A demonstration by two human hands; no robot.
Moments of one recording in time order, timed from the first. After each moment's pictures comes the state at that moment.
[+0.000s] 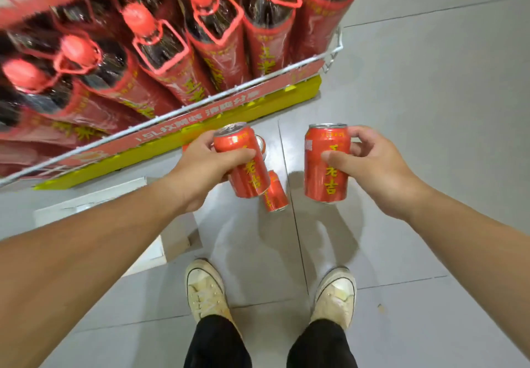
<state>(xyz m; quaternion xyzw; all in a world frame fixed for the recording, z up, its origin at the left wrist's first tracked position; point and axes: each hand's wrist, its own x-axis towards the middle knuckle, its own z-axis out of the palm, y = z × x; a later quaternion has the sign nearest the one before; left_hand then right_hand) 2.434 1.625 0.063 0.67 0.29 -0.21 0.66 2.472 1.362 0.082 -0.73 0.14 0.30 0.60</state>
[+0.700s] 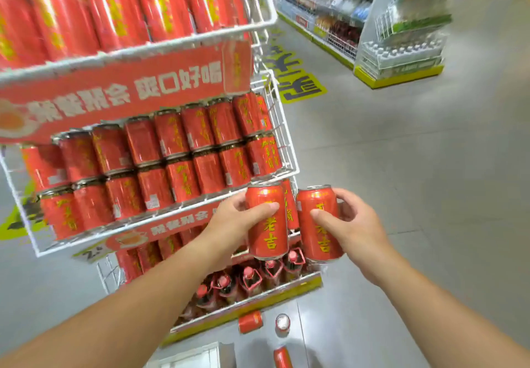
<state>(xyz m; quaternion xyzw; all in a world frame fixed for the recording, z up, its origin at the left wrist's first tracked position) 2.505 1.641 0.644 0.69 0.13 -0.05 0.71 2.535 1.430 0.627 -0.72 -0.02 0.10 0.69</state>
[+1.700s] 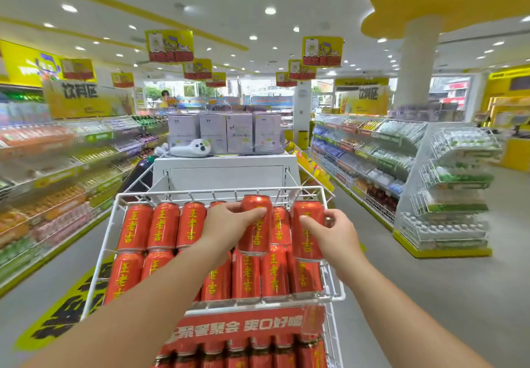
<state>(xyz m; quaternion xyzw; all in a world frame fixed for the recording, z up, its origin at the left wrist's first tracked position) 2.596 1.788 1.015 0.72 0.16 0.26 0.62 2.669 1.592 0.995 -0.74 -0.14 -0.04 0.65</state>
